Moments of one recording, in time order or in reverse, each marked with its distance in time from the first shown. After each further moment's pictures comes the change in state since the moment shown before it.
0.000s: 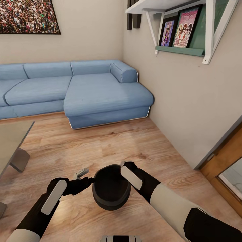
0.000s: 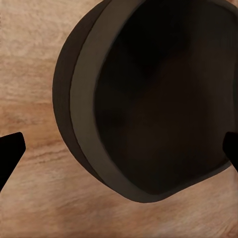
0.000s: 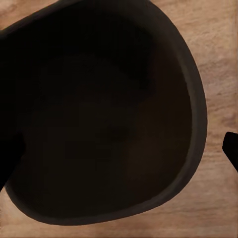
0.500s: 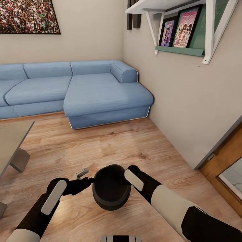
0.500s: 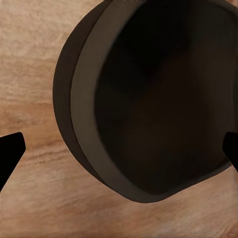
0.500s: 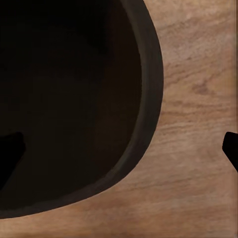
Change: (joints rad) left arm 0.000 0.000 0.001 0.000 0.000 0.000 0.000; right arm 0.000 0.000 -0.003 0.145 -0.004 0.009 0.003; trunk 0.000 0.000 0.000
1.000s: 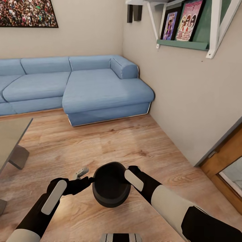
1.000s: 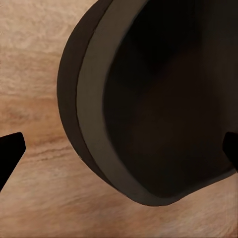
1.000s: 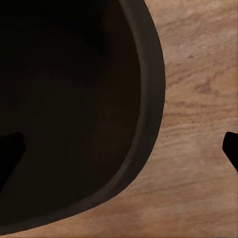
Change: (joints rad) left arm 0.000 -0.001 -0.002 0.000 0.000 -0.015 0.000; right arm 0.000 0.000 0.001 0.003 0.003 -0.047 0.002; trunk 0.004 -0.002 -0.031
